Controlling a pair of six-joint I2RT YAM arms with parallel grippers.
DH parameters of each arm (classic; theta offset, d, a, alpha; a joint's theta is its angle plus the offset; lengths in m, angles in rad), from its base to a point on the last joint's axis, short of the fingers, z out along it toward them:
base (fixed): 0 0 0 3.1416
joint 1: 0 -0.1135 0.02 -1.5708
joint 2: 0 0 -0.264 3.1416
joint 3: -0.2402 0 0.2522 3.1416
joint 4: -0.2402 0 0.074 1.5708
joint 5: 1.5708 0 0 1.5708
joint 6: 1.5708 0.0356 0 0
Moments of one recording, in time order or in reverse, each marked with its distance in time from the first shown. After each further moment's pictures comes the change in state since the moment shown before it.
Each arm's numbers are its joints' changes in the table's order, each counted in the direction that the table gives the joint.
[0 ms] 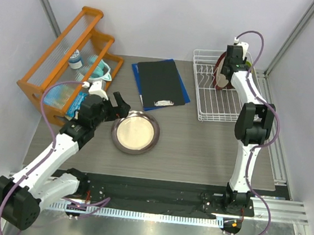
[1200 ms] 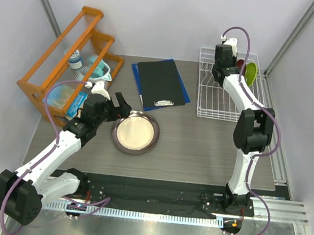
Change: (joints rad) left arm 0.000 -0.058 0.000 0.011 0.003 -0.003; right arm -0.111 0.129 0.141 0.112 0.254 -0.210
